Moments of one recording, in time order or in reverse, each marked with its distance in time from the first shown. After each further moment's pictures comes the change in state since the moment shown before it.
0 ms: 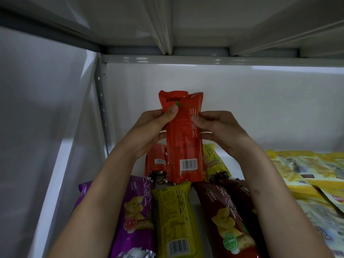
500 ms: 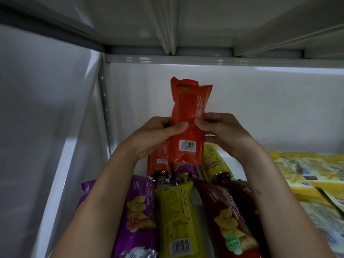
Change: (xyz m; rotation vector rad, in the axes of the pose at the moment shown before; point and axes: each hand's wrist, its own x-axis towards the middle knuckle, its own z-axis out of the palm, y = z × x) left_hand -0.001 -0.009 -0.009 0.117 -0.159 -0.119; right_hand 0.002 0.004 0.000 0.036 -0.032 0.042
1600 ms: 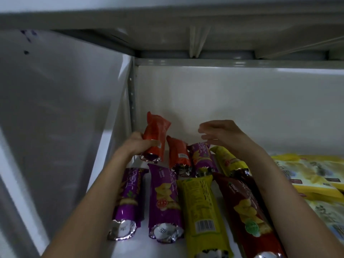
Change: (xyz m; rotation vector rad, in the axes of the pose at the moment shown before) left_hand -0.045 -0.051 -0.092 0.401 0.454 -0.316; right_hand 0.001 0.018 0.034 -0.257 -0.029 0.081
